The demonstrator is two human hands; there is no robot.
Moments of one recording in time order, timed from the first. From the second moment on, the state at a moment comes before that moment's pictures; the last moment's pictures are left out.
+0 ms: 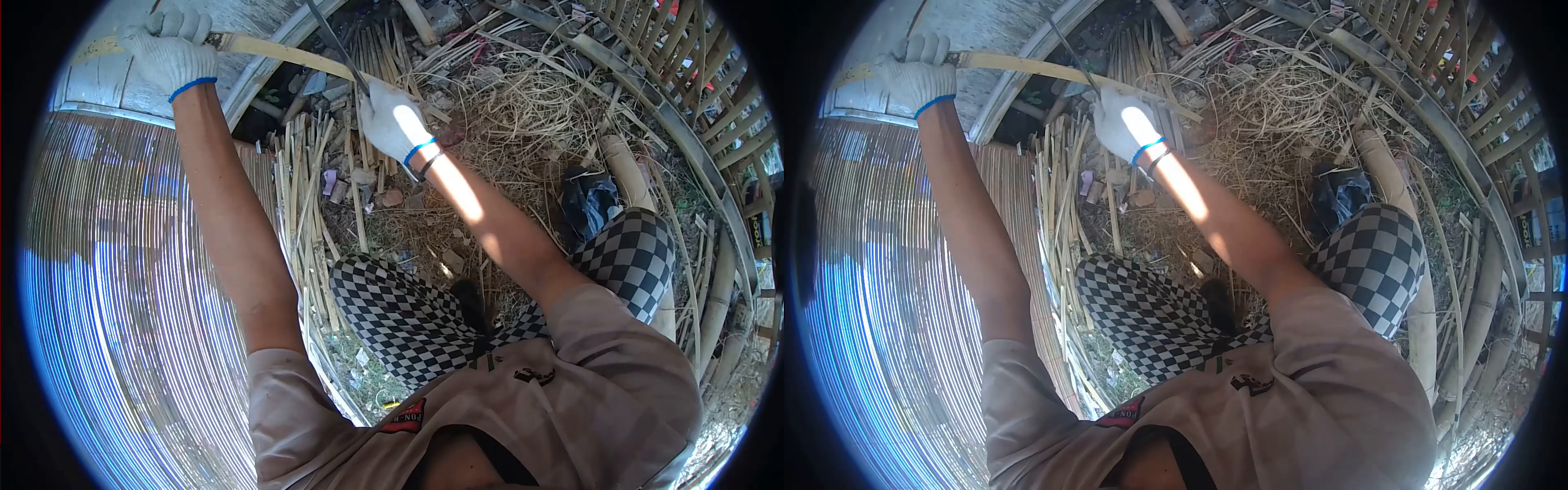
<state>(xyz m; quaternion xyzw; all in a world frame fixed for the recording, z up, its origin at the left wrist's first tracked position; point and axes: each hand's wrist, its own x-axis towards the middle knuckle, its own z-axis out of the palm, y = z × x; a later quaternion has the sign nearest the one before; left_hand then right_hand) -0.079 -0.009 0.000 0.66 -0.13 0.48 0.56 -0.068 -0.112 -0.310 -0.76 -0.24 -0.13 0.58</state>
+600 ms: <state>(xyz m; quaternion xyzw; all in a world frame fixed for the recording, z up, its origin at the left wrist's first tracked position) -0.070 0.036 0.009 0.67 -0.14 0.44 0.58 -0.008 -0.083 -0.485 -0.84 -0.12 0.11 0.52</state>
